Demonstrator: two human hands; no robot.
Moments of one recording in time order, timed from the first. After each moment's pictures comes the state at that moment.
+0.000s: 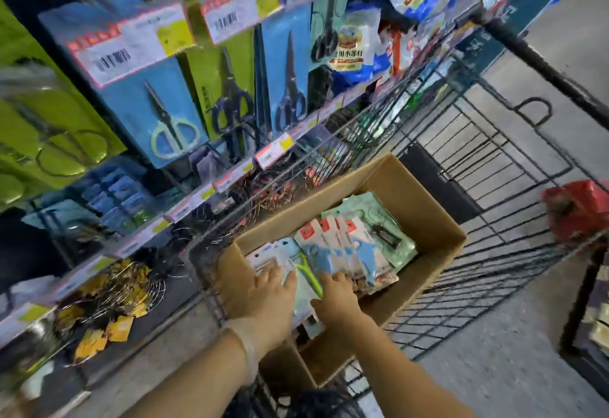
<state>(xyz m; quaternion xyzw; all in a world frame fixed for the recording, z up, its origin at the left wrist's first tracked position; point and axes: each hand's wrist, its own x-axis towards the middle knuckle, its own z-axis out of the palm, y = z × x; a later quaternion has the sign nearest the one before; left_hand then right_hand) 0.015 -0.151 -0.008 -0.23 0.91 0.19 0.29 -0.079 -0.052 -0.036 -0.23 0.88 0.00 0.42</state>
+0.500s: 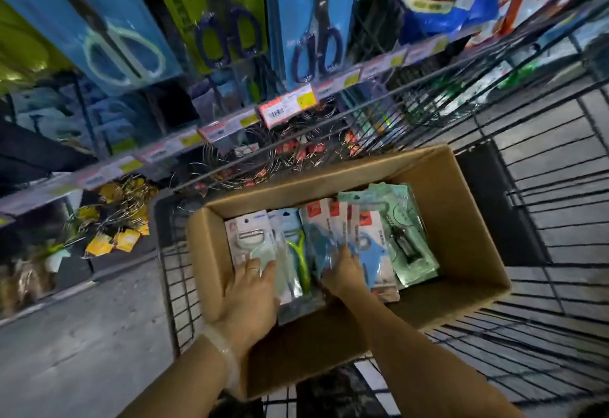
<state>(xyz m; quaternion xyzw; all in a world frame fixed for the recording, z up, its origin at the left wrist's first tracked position) -0.030 -0.110 -0.048 -0.44 0.80 0.29 0.29 -0.186 -0.037 -0.140 -0.20 0.85 -0.02 0.49</state>
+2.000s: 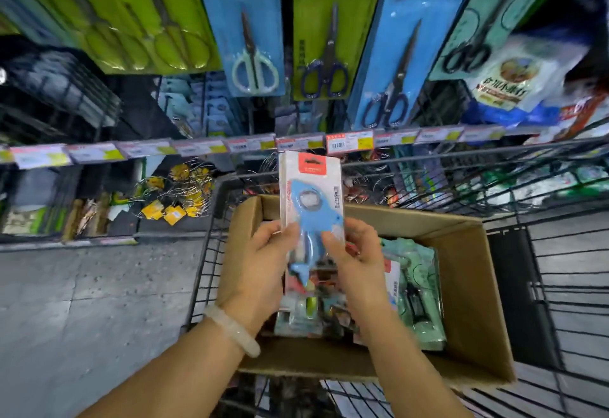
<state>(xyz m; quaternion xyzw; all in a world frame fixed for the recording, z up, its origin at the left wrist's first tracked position) -0.054 -0.103 0.024 -0.60 0.22 0.67 -0.37 -0.171 -0.068 0.010 -0.21 0.69 -0.50 0.49</state>
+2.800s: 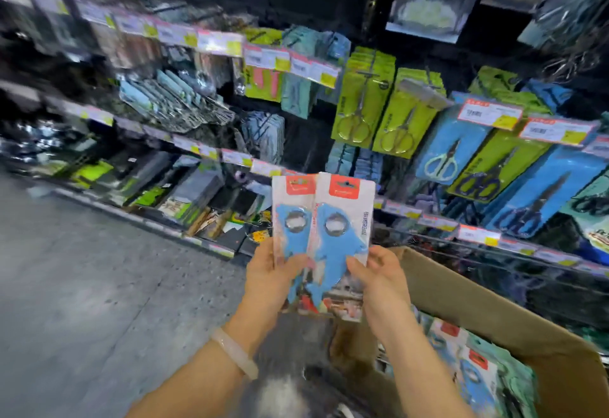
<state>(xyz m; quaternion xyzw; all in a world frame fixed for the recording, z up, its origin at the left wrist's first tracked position) 0.215 0.004 0.116 -0.61 0.26 0.52 -0.53 0.068 -0.025 0.114 -0.32 0.57 -0.47 0.60</state>
